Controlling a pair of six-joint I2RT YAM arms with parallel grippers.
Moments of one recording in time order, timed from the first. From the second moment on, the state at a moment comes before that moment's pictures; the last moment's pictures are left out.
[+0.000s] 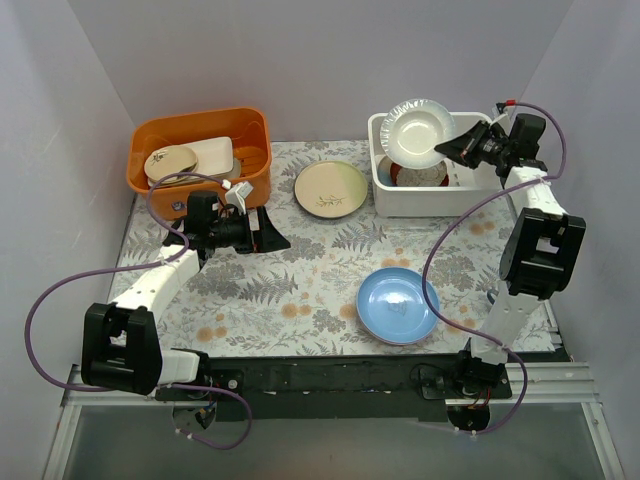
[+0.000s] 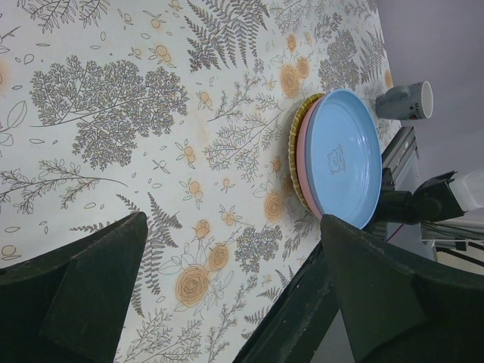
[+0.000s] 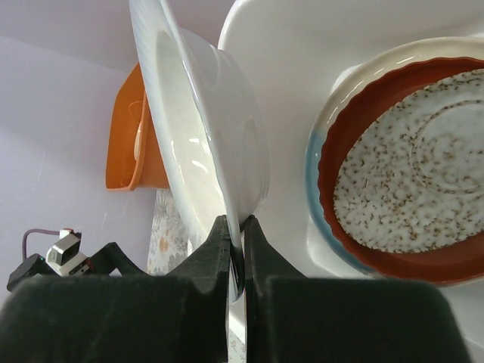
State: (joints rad) left arm -0.17 1.31 0.81 -0.19 0.77 -0.36; right arm -0.20 1.92 1.55 -0.03 -0.93 0.70
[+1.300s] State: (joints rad) left arm -0.17 1.32 0.81 -0.19 0.77 -0.36; right arm -0.22 2.14 1.61 -0.13 -0.88 0.62
